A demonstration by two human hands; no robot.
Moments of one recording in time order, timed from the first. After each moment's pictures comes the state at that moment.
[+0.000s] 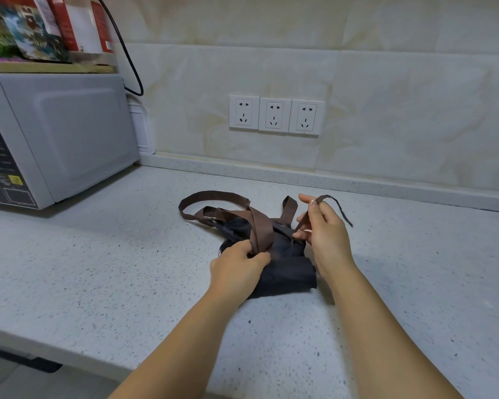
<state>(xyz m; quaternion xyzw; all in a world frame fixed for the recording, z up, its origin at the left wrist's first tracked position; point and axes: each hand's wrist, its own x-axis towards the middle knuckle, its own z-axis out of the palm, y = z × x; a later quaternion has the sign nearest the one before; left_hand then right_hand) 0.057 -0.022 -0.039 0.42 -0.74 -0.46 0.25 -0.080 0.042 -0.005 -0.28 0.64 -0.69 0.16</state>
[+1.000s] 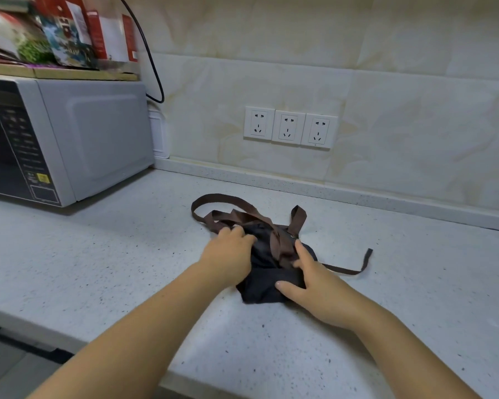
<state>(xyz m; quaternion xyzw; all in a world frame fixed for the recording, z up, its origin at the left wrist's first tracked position) 0.077 -0.073 -0.013 0.32 -0.94 -0.03 0.06 -0.045 0.083 -0.013 -0.52 0.81 -0.20 0.21</state>
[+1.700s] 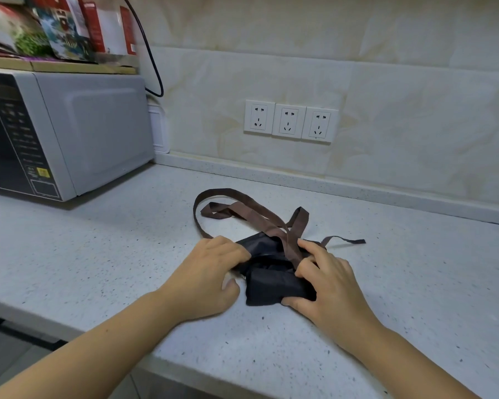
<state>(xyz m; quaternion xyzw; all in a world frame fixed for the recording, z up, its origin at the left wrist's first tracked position) 0.142 -0.061 -0.038 0.13 -0.95 -0.08 0.26 -0.046 0.103 -0.043 -0.62 0.74 -0.22 -0.12</state>
